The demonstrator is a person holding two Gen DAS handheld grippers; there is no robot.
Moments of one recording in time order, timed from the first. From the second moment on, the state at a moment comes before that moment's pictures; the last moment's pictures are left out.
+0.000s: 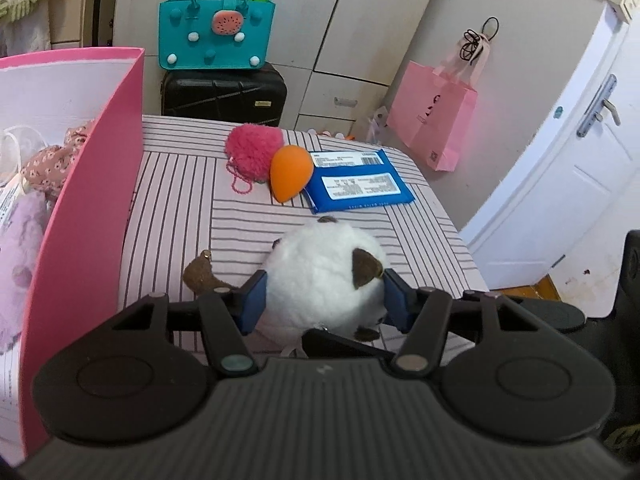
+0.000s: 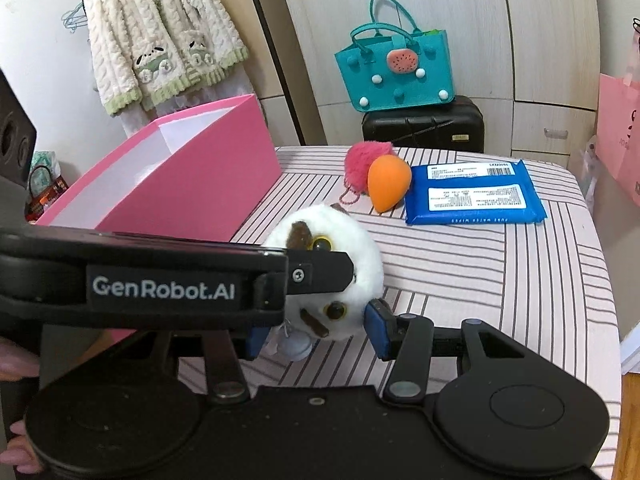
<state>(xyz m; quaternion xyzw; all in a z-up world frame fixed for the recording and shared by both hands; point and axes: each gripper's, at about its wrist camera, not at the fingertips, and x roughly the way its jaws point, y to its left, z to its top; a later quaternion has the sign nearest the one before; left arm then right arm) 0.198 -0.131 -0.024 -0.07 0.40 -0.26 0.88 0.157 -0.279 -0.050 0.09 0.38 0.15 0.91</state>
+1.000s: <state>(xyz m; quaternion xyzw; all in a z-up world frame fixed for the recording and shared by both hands) 0.125 -0.090 0.004 -0.02 0.43 -0.30 0.85 0.087 -0.236 -0.012 0.01 0.42 0.21 0.88</state>
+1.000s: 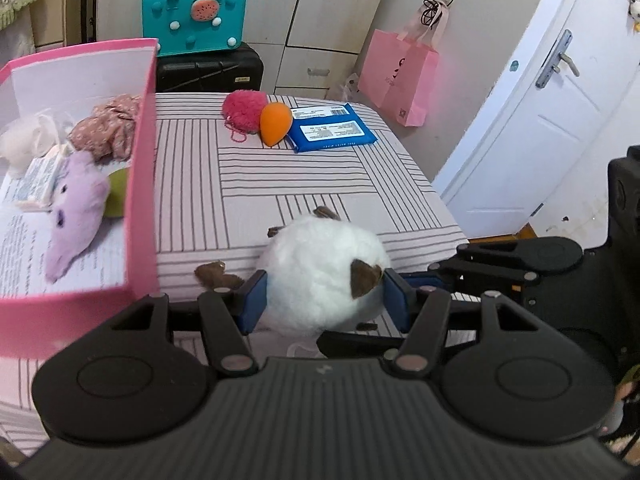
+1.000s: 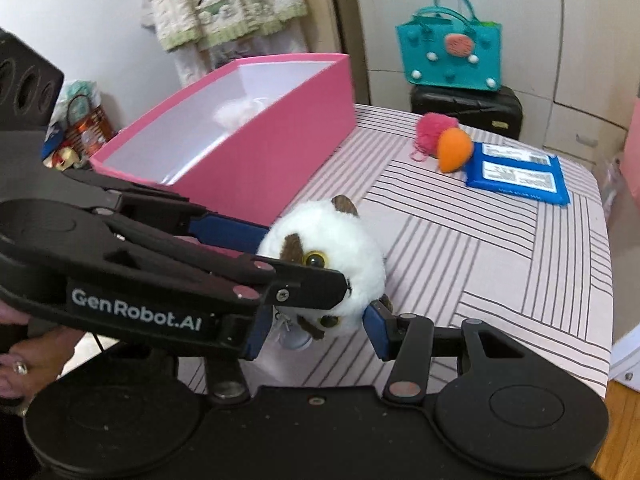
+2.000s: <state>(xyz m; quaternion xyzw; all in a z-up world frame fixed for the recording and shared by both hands) 0.073 0.037 0.042 -0.07 0.45 -0.29 0.84 0.044 -0.133 0.043 -0.06 0.39 0.31 0.86</state>
